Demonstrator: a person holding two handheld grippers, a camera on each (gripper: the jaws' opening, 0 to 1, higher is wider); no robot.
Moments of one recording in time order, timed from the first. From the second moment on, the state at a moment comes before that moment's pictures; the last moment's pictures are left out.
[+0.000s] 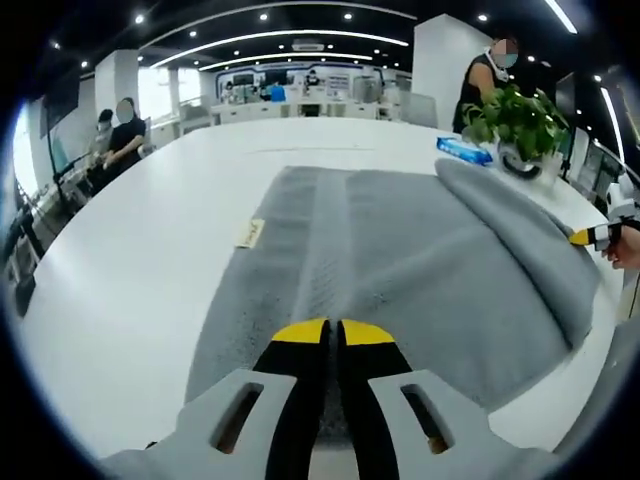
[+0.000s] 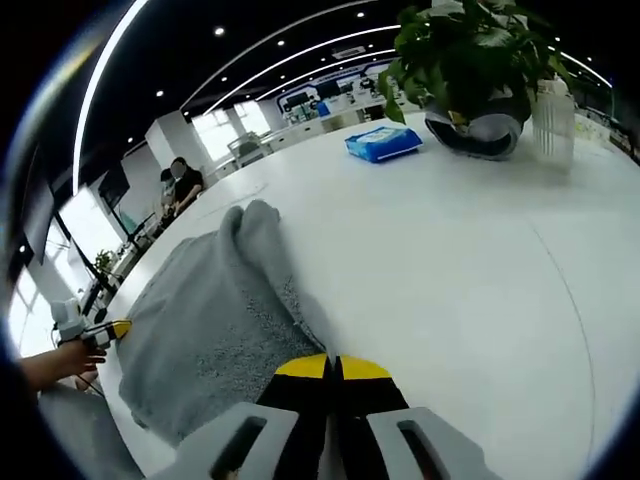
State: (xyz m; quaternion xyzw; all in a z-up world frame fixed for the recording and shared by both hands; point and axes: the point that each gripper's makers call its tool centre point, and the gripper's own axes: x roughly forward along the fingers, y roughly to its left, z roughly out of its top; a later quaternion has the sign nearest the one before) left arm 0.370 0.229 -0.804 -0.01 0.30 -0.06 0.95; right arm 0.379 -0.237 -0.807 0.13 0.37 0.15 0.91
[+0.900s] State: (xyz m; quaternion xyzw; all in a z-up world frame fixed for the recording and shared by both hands) left arm 0.327 0.313 -0.799 -0.04 0.31 0.04 0.95; right arm 0.350 -0.284 -0.798 0.17 0.34 0.08 0.92
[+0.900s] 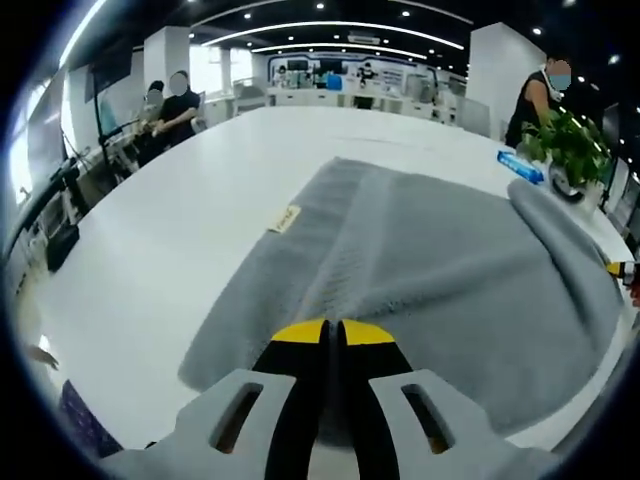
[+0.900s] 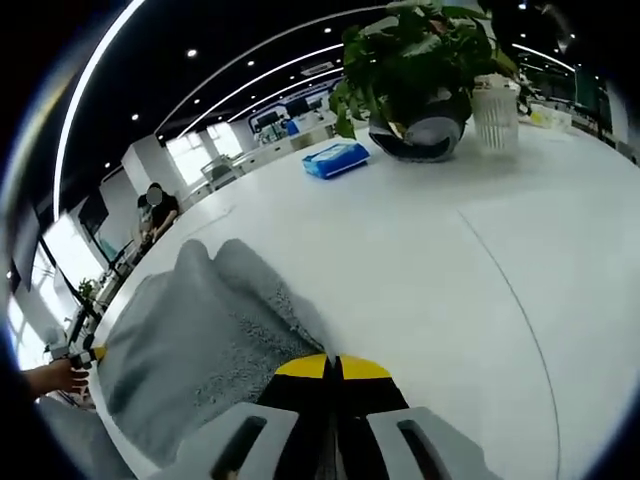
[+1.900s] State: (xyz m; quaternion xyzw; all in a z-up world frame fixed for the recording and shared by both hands) left arm 0.298 0.335 -0.797 -0.11 0.28 0.08 0.95; right arm 0.340 -0.298 -0.789 0.17 0.31 0.07 0.93
